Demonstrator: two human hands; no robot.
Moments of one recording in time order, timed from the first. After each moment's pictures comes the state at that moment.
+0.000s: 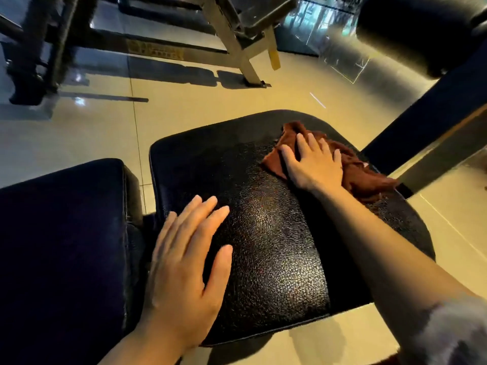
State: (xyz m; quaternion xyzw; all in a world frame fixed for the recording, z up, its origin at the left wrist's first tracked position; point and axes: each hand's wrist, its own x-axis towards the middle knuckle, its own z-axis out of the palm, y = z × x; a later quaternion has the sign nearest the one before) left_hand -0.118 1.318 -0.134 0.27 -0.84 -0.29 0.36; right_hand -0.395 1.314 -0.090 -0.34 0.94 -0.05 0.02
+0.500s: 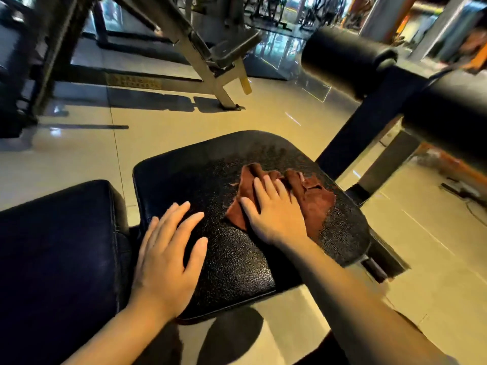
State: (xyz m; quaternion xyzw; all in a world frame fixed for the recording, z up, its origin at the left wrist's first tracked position) left_hand -0.118 1.315 -0.130 0.28 -0.87 -0.27 0.31; right_hand -0.317 1.385 -0.091 -0.43 0.90 -0.06 0.01
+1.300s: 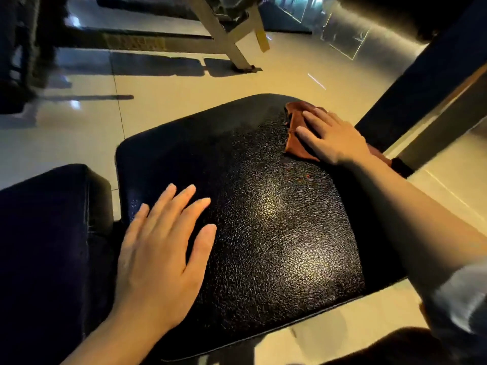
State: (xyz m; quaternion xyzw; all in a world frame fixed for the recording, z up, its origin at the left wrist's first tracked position) left_hand -0.142 1.306 -0.122 0.33 -0.89 -0.21 0.23; right_hand -0.492 1.348 -0.082 -0.45 0.89 -0.01 0.01
